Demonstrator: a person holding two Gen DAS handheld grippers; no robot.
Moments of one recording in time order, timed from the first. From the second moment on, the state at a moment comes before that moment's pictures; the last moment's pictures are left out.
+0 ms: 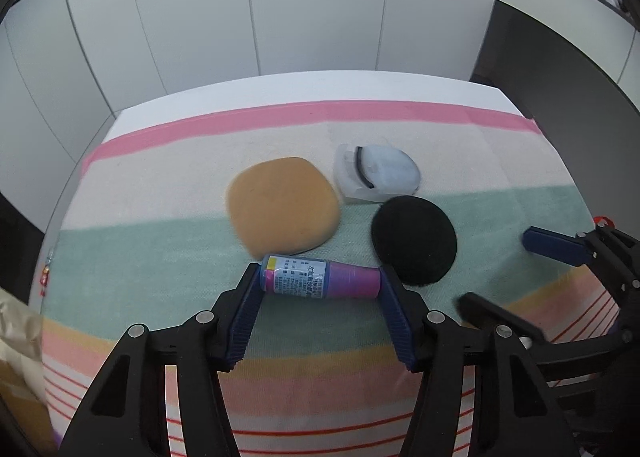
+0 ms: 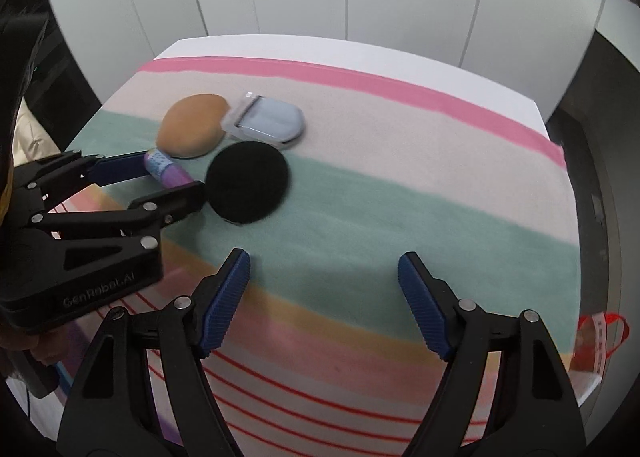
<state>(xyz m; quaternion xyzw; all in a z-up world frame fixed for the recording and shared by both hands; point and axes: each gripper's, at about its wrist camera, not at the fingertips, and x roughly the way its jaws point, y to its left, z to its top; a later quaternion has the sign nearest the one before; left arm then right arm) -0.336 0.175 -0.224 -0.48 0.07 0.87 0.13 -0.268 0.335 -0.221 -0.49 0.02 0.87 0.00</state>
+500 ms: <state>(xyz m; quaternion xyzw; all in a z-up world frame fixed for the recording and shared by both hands) -0.324 0.113 -0.210 -0.50 0.03 0.86 0.04 -0.313 0.297 -0.224 -0.48 -0.01 0.88 -0.02</state>
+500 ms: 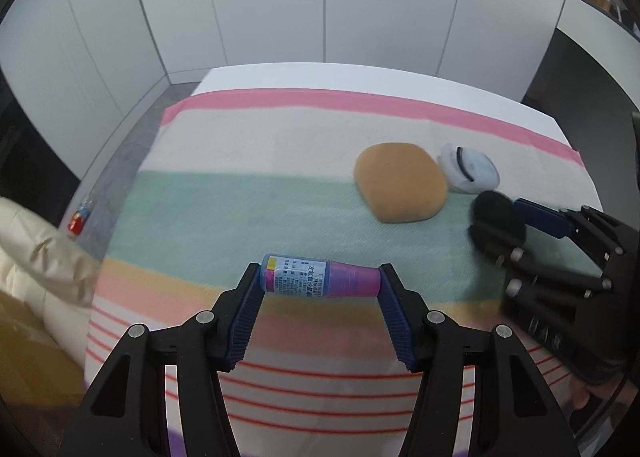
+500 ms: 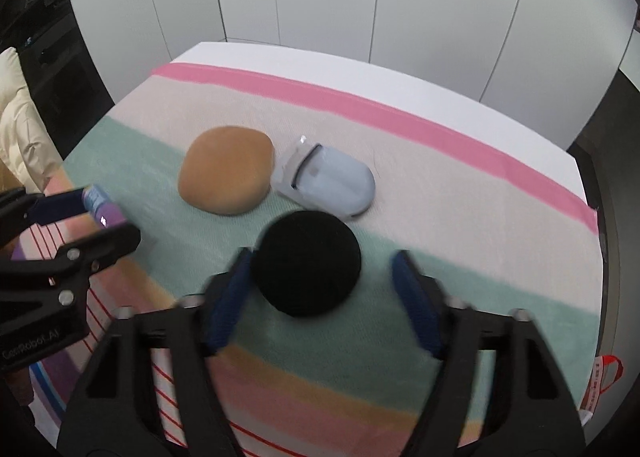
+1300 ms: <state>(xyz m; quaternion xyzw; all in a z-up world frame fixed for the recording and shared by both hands) -0.207 0.122 -0.076 -0.47 0.02 0.88 0.08 -0.193 0.310 -0.088 -0.47 0.05 0.88 0.02</state>
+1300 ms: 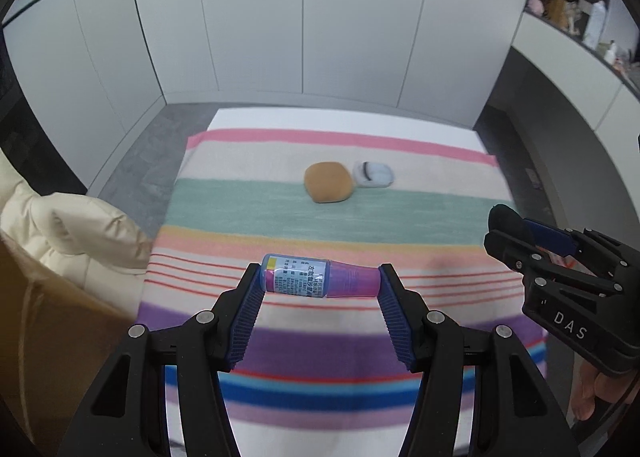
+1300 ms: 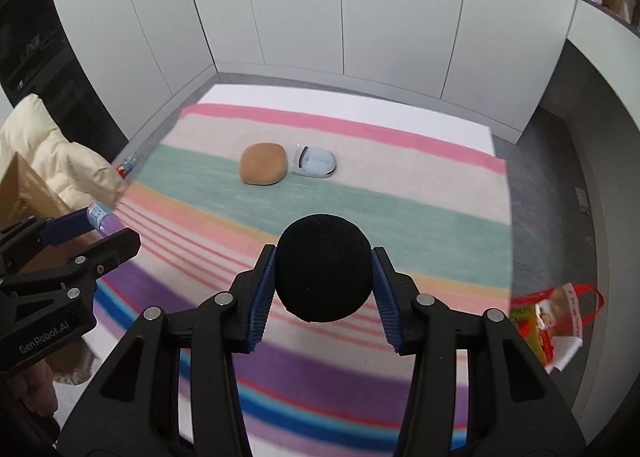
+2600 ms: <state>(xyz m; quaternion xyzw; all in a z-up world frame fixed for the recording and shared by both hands) -0.060 0.002 0.028 -0.36 -0.03 0.93 0.06 -0.063 0.197 0.039 -0.37 -0.04 0.93 -0.05</state>
